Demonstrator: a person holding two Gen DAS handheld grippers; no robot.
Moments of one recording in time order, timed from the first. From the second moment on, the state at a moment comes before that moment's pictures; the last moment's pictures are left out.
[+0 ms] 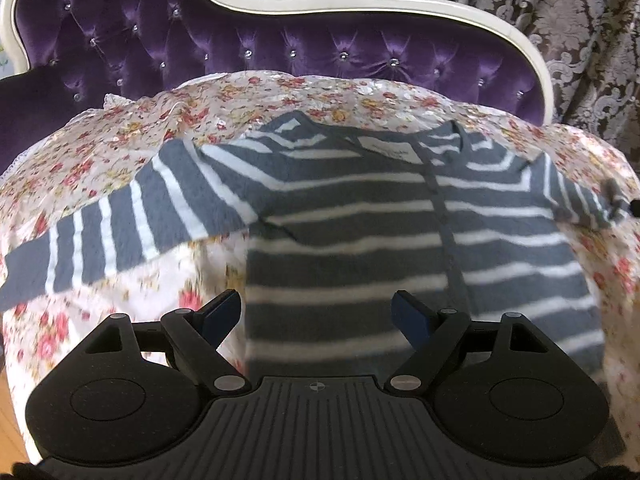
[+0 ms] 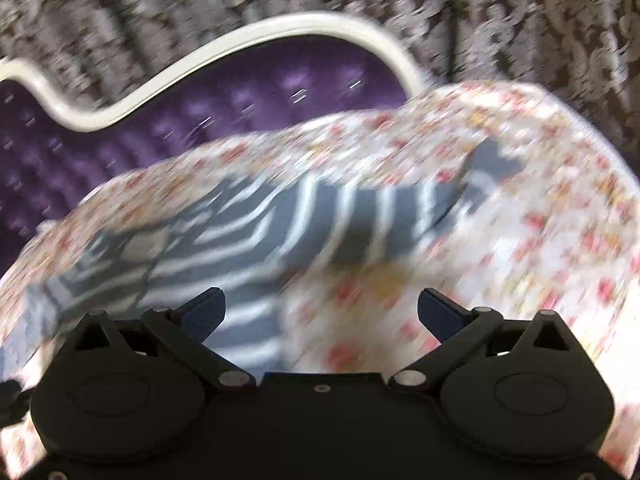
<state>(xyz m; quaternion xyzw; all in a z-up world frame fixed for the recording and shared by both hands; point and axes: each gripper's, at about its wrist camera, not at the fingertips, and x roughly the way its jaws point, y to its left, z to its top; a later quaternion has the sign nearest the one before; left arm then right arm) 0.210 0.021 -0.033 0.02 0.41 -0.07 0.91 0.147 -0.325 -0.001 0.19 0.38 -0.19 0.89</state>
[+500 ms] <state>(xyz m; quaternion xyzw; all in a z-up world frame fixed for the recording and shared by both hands) 0.246 0.021 -0.079 0.01 0.44 -0.07 0.89 0.184 -0.480 -0.054 0.32 0.36 -0.29 0.83</state>
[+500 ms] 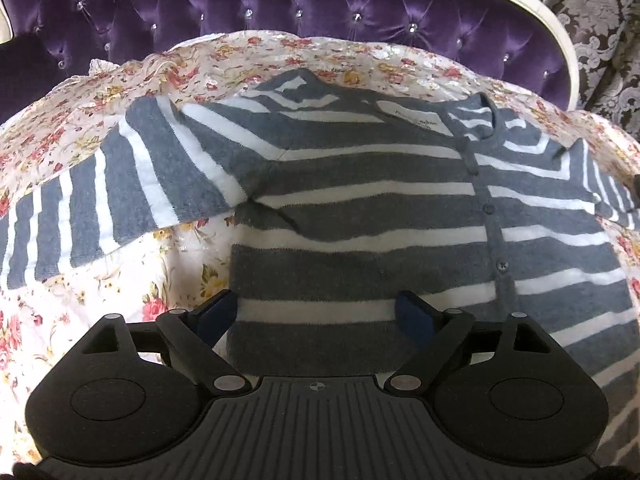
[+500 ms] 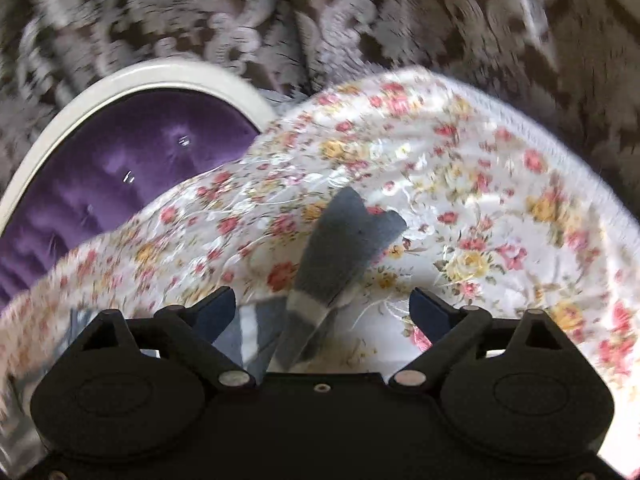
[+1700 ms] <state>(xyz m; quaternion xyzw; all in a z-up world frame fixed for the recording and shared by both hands) 0.235 0.048 -0.043 -0.02 0.40 -0.09 0.91 0.267 -0.274 0.053 0.12 0.30 -0.01 0.95</state>
